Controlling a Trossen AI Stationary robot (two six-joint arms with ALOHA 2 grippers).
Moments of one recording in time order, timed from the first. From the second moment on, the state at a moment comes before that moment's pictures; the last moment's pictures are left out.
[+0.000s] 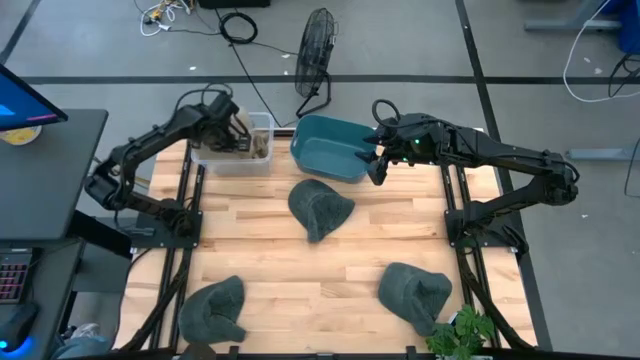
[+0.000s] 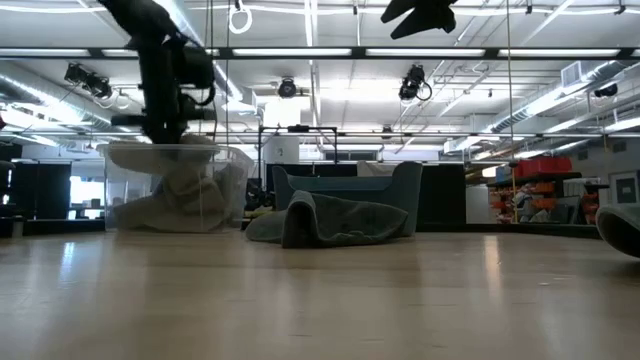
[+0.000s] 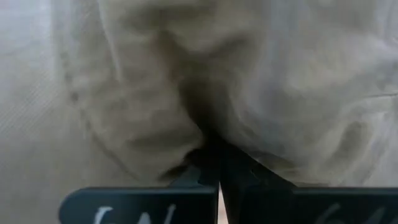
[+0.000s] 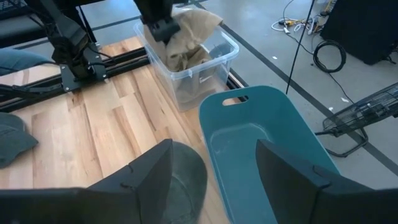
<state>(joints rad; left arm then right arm) 0.93 1.37 1.06 -0.95 -0.11 -0.51 -0.19 1.26 1.37 -0.66 0.22 0.17</state>
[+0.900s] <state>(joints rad) 0.95 1.36 1.27 -1.05 -0.20 -0.43 -0.19 1.26 1.37 -0.66 0.22 0.17</state>
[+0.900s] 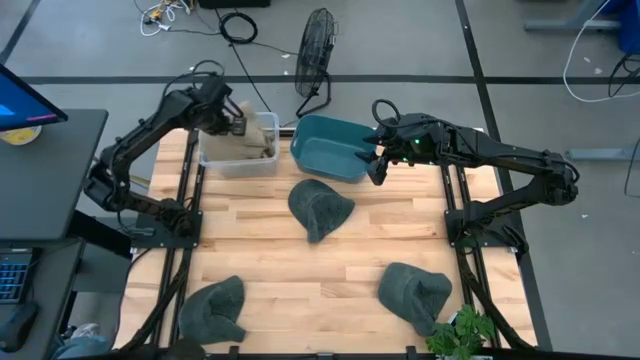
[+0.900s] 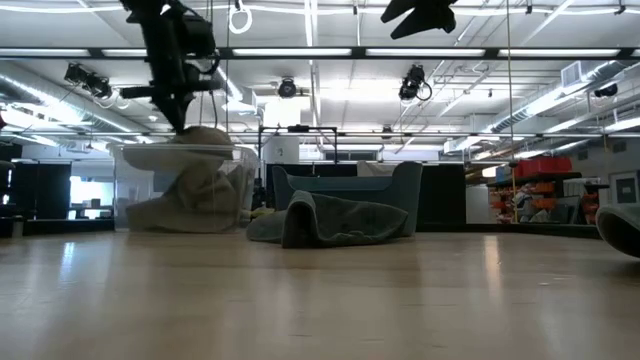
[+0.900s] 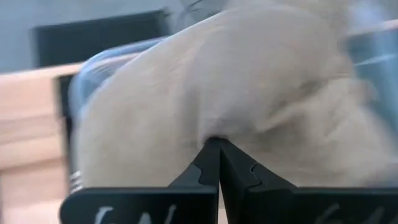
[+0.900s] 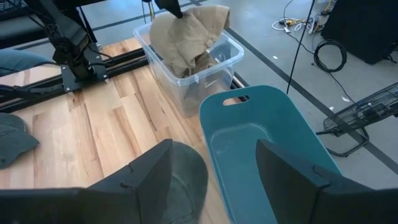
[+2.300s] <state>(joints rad) 0.77 1.45 1.62 -1.23 -0.07 -0.35 -0.16 1.26 1.37 -0.69 0.08 0.18</state>
